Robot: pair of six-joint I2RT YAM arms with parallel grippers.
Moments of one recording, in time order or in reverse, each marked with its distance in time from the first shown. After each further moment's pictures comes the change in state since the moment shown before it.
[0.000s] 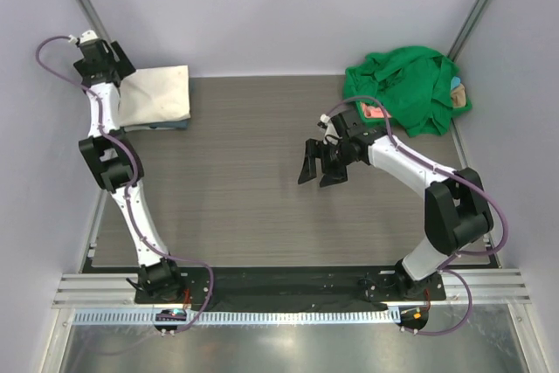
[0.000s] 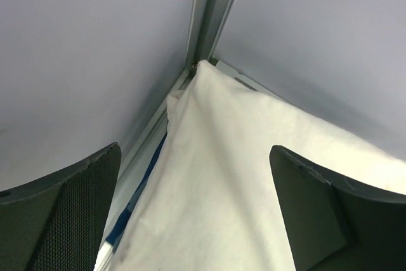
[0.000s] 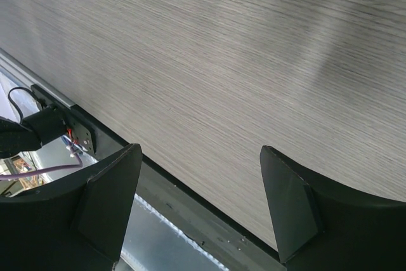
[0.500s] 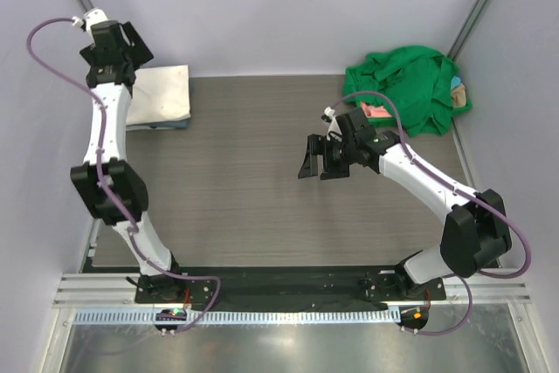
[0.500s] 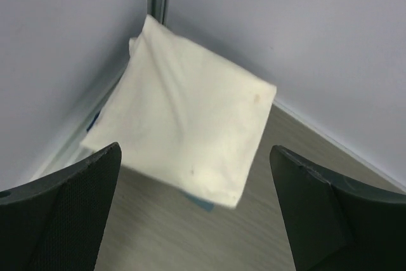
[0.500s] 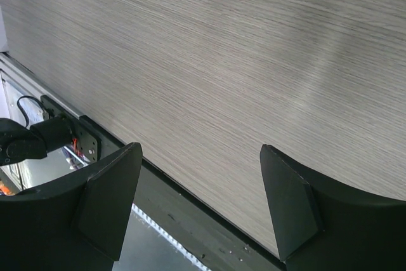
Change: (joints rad) left arm -0.177 -0.536 -0.383 -0.096 -0.166 -0.110; right arm 0.041 -0.153 -0.022 0.032 0.076 0.023
